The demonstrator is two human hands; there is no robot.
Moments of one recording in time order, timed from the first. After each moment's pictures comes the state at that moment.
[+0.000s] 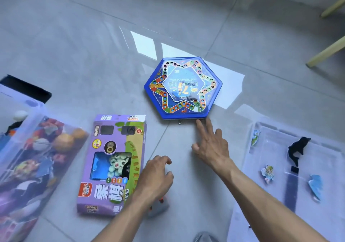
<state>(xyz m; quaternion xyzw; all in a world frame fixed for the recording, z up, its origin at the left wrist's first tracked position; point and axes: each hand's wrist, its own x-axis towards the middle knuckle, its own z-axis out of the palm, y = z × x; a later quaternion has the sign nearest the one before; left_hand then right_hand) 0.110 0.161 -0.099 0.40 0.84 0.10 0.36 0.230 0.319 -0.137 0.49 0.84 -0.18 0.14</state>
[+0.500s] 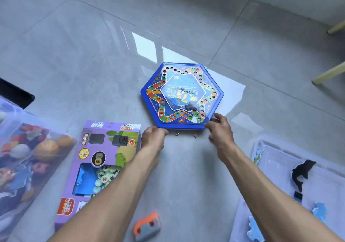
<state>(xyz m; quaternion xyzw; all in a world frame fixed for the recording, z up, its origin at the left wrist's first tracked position) 0.061 0.286 -0.114 -0.10 0.77 0.45 0.44 0.200 0.396 -0.123 0.63 0.44 -0.61 -0.19</state>
